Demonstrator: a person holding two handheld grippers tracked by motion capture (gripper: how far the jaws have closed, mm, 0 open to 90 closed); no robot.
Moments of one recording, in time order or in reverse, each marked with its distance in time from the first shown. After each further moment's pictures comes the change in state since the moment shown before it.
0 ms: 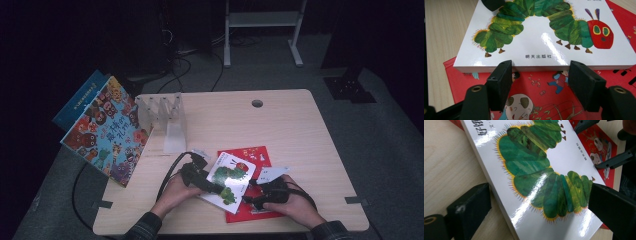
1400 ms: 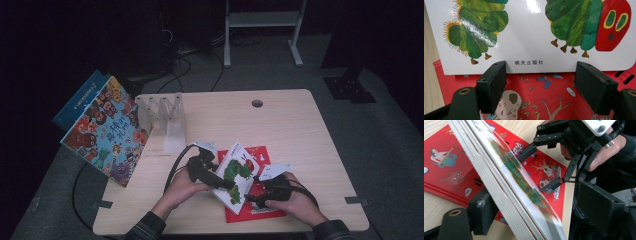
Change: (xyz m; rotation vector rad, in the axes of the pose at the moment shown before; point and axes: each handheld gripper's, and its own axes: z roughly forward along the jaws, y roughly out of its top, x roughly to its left) left arm -0.042 0.033 -0.024 -0.114 -0.141 0.107; right arm -0.009 -0.002 -0.003 0.009 -0.020 0.031
